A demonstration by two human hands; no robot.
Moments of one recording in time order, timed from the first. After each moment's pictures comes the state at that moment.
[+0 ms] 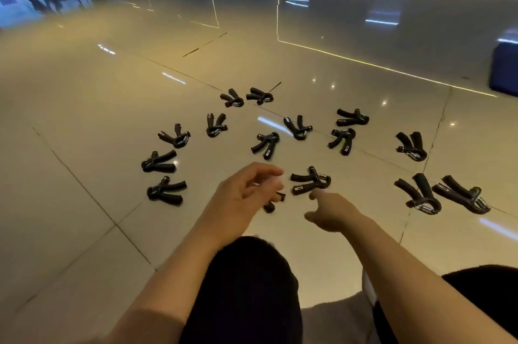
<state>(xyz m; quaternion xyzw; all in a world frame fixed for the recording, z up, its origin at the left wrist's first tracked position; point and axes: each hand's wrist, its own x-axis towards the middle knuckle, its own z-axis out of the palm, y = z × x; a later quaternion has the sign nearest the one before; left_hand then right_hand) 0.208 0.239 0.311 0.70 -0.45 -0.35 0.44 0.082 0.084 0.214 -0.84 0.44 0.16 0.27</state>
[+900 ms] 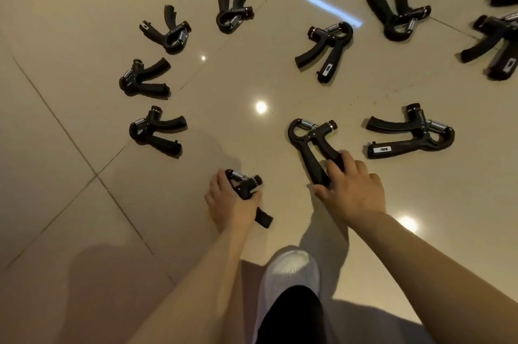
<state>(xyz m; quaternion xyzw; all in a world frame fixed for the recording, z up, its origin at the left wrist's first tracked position) 0.355 0.176 -0.083 0.97 -0.11 -0.17 0.15 0.211 0.011 -0.068 -0.91 0.36 0.14 0.15</state>
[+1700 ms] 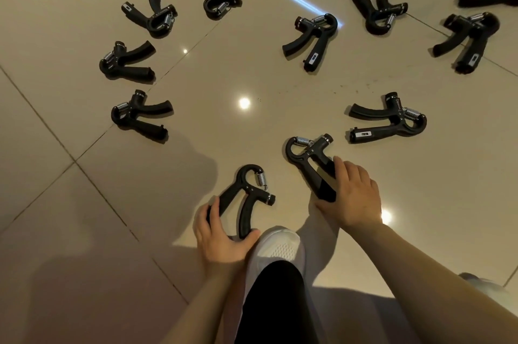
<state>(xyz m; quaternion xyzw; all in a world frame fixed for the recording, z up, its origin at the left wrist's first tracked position) 0.287 0.262 -0.097 0.94 -0.18 -0.15 0.26 0.165 0.037 -0.074 -0.89 0.42 0.08 0.18</state>
